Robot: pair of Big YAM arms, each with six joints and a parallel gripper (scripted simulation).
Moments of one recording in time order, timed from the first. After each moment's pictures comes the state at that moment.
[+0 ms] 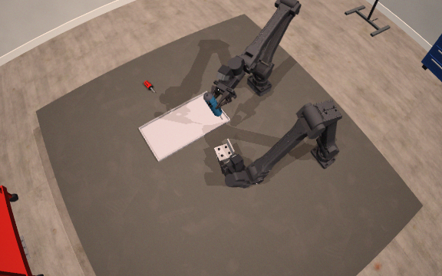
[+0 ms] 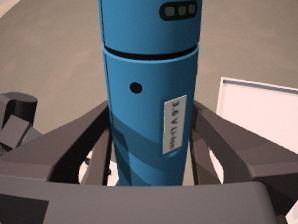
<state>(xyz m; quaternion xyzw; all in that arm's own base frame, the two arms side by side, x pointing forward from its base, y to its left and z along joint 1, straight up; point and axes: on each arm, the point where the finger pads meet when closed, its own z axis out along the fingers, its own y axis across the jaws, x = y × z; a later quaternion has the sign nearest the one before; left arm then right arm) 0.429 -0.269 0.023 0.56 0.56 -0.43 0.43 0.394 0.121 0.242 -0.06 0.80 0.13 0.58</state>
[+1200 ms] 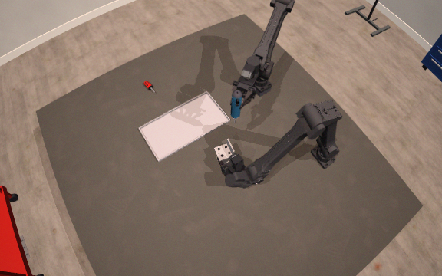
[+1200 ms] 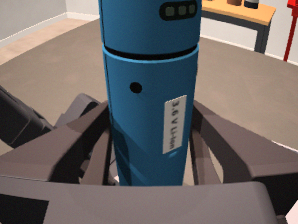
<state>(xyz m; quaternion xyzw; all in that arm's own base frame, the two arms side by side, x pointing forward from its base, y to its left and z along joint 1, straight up) 0.429 -0.269 0.023 0.56 0.56 -0.43 0.43 0.328 0.189 0.269 -0.18 0.70 0.18 0.67</state>
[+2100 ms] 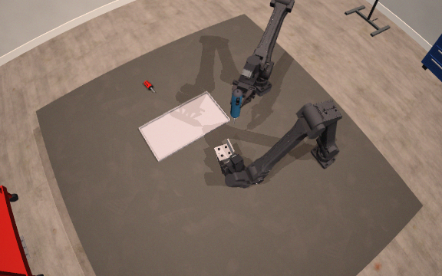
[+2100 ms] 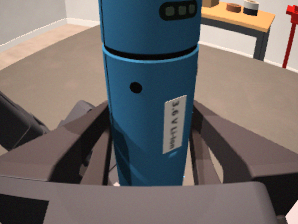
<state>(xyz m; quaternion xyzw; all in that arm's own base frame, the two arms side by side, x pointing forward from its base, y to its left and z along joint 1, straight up) 0.429 -0.269 0.023 0.56 0.56 -0.43 0.43 0.329 0.189 0.275 -0.18 0.69 0.18 0.68</state>
